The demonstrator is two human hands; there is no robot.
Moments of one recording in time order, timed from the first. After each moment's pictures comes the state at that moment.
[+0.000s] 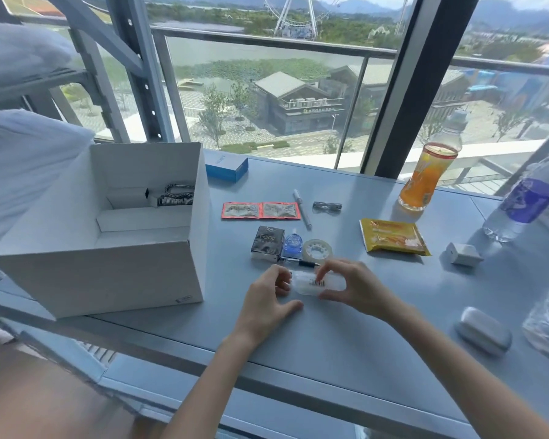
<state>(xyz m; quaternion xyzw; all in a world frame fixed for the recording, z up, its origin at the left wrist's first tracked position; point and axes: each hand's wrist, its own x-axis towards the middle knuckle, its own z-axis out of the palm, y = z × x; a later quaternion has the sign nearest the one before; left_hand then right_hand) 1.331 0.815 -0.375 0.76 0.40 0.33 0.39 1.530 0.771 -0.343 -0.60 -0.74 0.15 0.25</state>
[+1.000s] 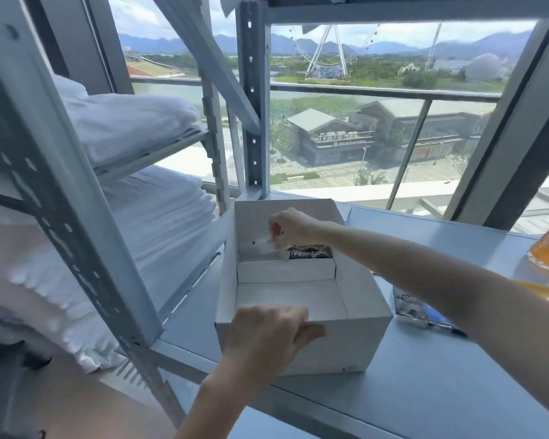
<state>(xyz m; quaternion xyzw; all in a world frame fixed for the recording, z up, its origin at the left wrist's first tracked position) 1.089 0.890 -0.261 0.87 0.38 0.27 -0.15 1.248 1.063 -0.239 -0.58 -0.80 0.15 0.08</state>
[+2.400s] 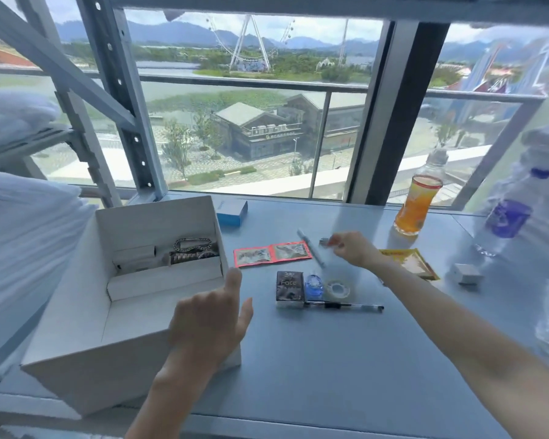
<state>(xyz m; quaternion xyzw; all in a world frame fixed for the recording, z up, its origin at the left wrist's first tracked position) 1.218 0.865 -0.257 0.87 0.44 0.19 -0.11 1.560 0.911 -0.308 -0.79 -0.58 0.09 0.16</state>
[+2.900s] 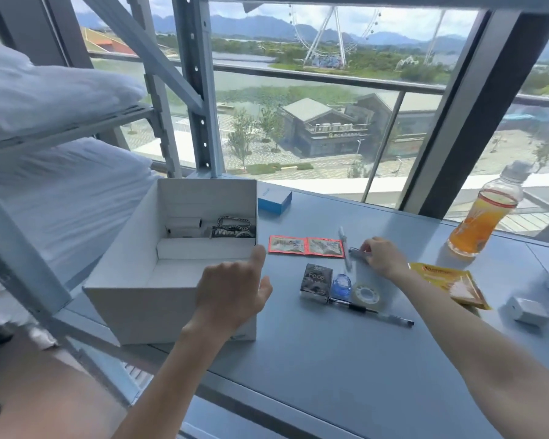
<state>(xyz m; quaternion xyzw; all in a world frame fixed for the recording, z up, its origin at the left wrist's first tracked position) 1.221 0.863 -0.258 0.84 0.50 0.18 -0.12 1.567 0.935 -0.339 -0.80 -0.59 0.05 0.11</state>
